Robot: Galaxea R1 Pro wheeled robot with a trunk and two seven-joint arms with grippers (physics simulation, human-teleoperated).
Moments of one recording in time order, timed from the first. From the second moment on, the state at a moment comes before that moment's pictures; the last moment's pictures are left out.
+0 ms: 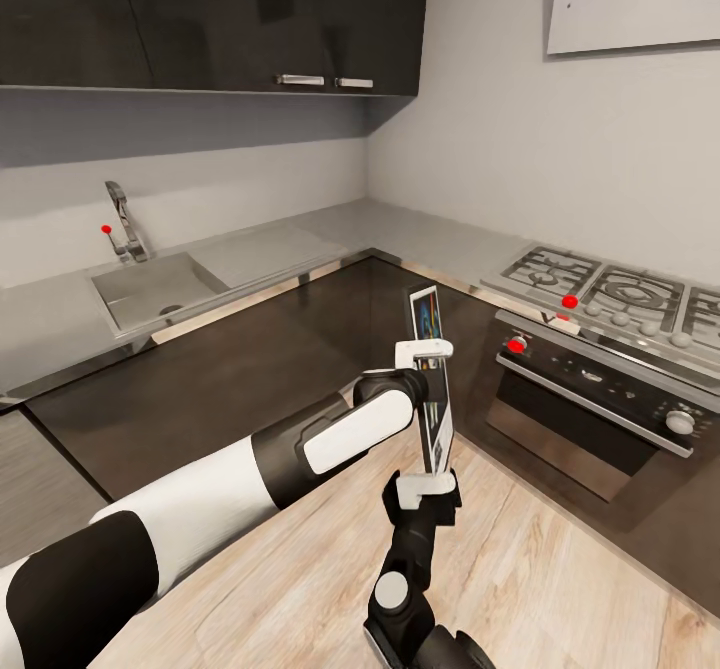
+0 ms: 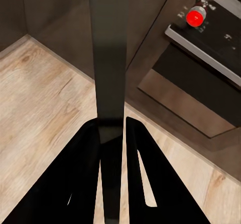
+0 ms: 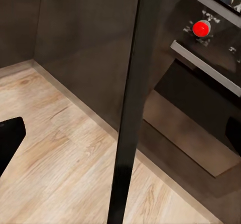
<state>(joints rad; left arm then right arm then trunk) -1.12 -0.17 -1.09 -1.17 1.41 0.37 0.92 -0.30 0.14 0.66 -1.24 0.05 0.33 -0.96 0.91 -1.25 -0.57</state>
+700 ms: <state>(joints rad) -1.12 -0.17 -1.09 -1.17 1.41 0.37 0.92 -0.34 0.14 0.66 -1.18 -0.05 0.33 -0.95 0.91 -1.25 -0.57</state>
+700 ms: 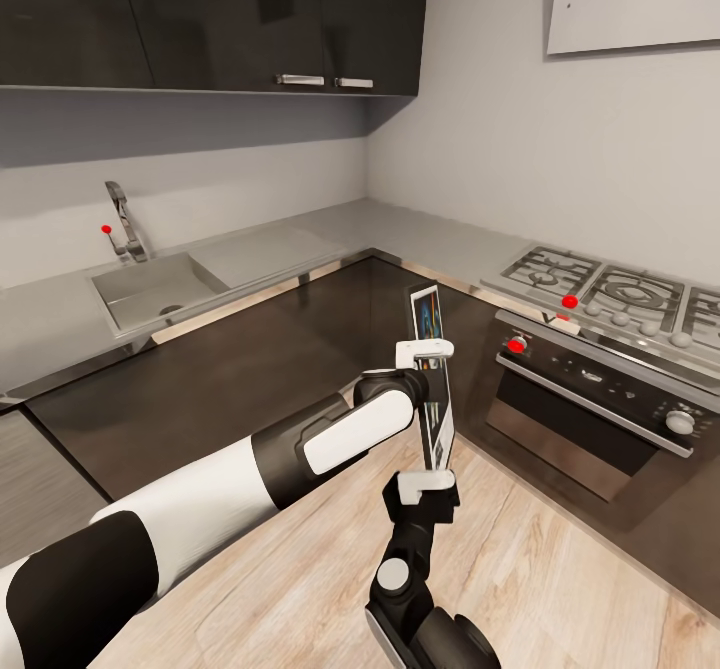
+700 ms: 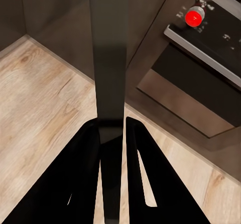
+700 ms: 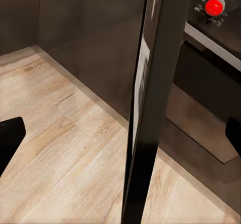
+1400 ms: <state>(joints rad) -1.12 -0.17 -1.09 -1.17 1.41 0.37 0.92 -0.36 0.14 0.66 -1.18 -0.05 0.33 -0.95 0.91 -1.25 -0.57</state>
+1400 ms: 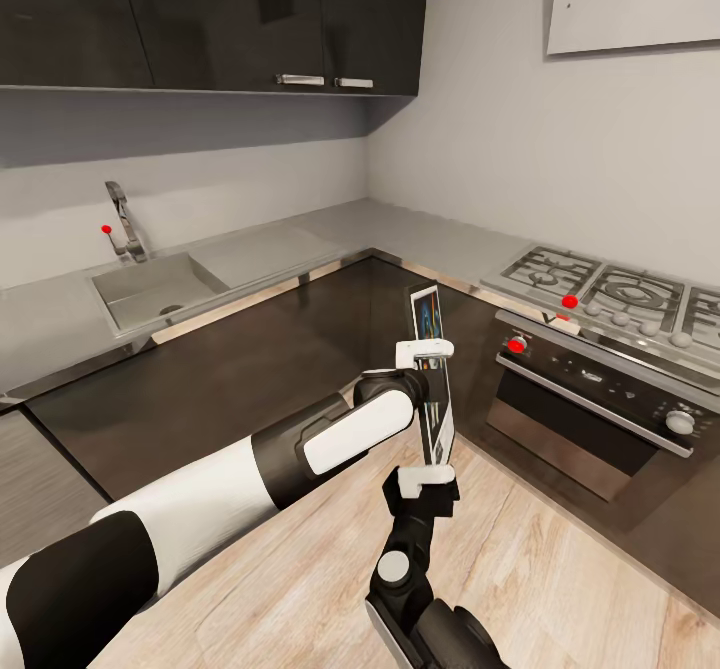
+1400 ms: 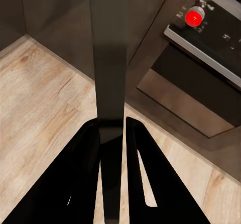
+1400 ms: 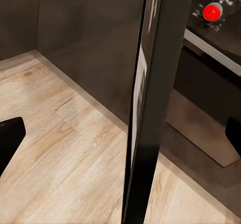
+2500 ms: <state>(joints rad) -1.12 -0.17 -1.09 -1.17 1.41 0.38 0.93 -0.36 0.14 0.65 -1.18 -0.04 0.34 -0.96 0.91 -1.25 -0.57</state>
